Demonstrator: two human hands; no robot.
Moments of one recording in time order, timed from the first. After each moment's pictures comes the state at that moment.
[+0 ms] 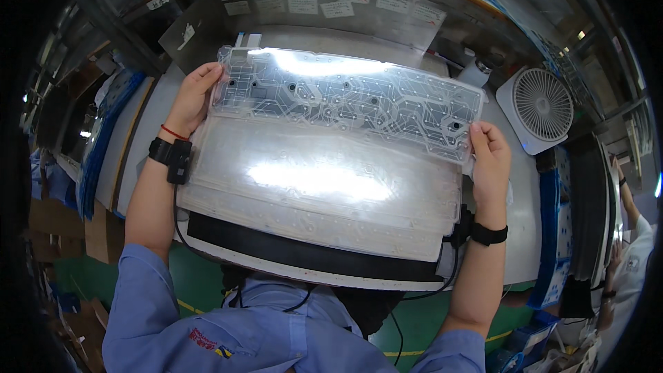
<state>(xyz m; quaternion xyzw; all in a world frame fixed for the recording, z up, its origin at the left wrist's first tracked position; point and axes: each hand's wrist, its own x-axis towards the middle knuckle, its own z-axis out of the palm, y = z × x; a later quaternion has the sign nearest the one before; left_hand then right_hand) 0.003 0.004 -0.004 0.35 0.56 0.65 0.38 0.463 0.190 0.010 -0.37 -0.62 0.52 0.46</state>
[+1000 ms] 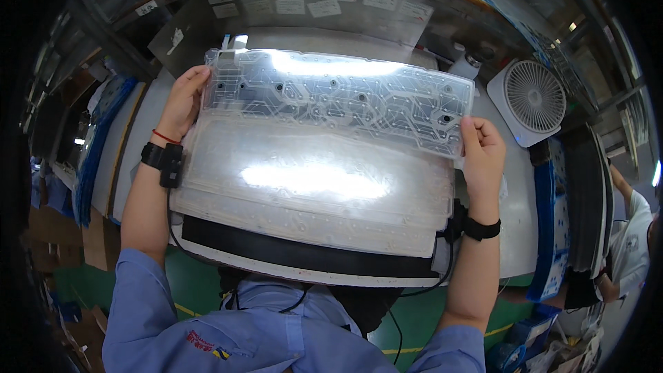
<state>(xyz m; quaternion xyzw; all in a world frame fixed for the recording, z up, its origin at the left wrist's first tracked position) 0.004 0.005 -0.004 0.33 0.57 0.66 0.36 0.464 0.187 0.013 -0.37 -0.67 0.45 0.46</state>
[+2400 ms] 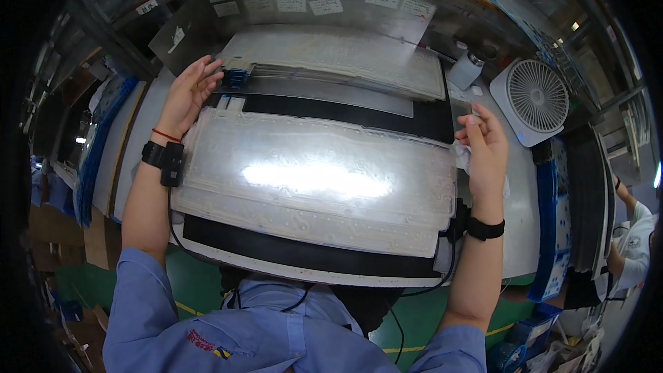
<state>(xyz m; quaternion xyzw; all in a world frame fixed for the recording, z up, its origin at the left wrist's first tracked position) 0.012 0.006 0.005 0.29 0.55 0.70 0.35 0.463 0.187 0.016 -0.38 -0.66 0.47 0.46</state>
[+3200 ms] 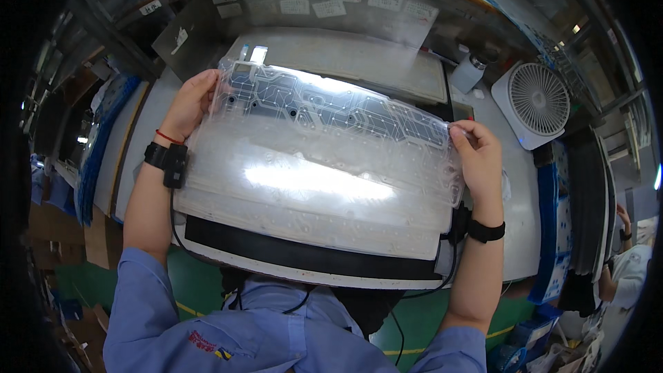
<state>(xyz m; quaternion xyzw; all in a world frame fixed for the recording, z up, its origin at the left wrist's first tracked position) 0.003 -0.001 0.000 0.40 0.55 0.57 0.45 0.462 0.185 0.013 -0.39 -0.70 0.46 0.38</state>
